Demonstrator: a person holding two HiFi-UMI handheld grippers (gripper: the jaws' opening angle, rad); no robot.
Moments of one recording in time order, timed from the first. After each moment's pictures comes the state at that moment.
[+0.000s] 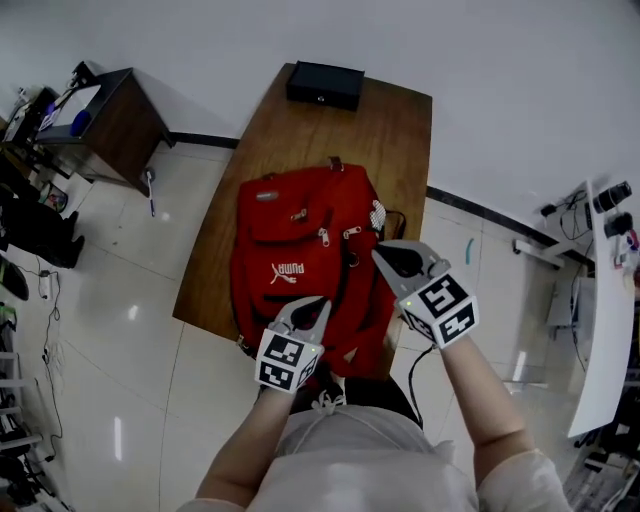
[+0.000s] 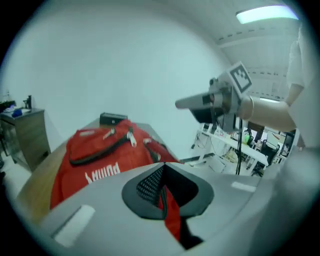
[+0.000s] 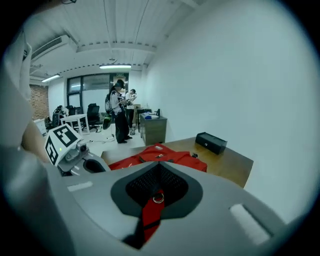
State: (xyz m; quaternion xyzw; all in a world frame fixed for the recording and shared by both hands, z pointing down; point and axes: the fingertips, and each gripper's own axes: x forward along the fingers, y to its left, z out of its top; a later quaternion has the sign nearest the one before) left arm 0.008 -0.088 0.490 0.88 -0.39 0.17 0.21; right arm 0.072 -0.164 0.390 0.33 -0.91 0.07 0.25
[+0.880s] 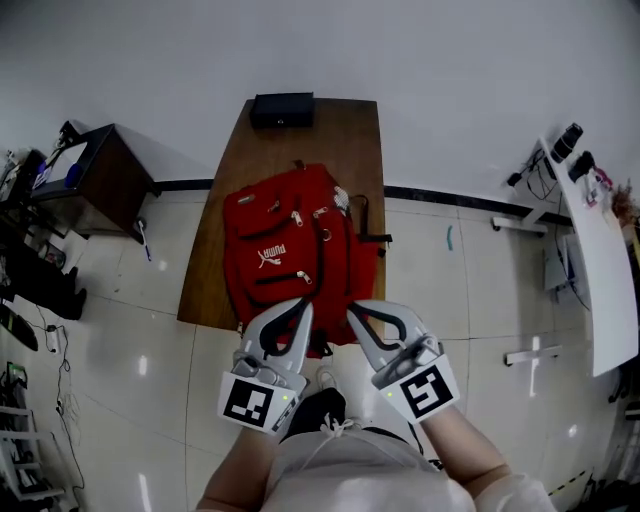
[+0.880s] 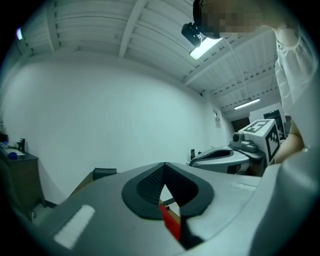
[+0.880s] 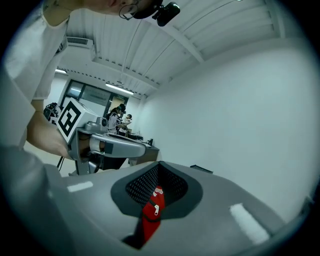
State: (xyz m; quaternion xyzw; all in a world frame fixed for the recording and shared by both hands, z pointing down) left arm 0.004 0.039 0.289 0.93 -0.37 0.01 0.01; right arm 0.054 0.056 0.298 0.41 -0.90 -0.09 0.12
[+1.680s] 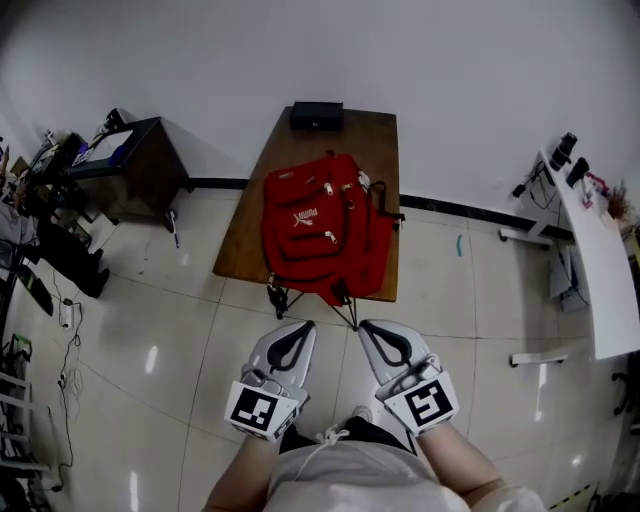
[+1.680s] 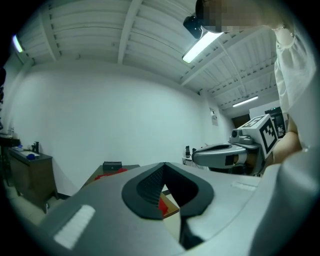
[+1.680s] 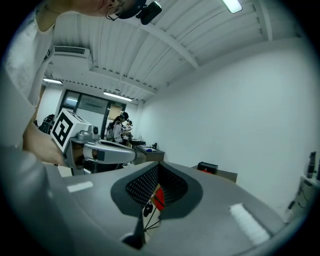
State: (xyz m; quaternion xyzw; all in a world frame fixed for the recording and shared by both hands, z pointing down) left arm -0.068 0.240 0.294 0.92 -0.39 0.03 0.01; right arm 0.002 0.249 0.286 0.43 -0.90 -0.05 0.05
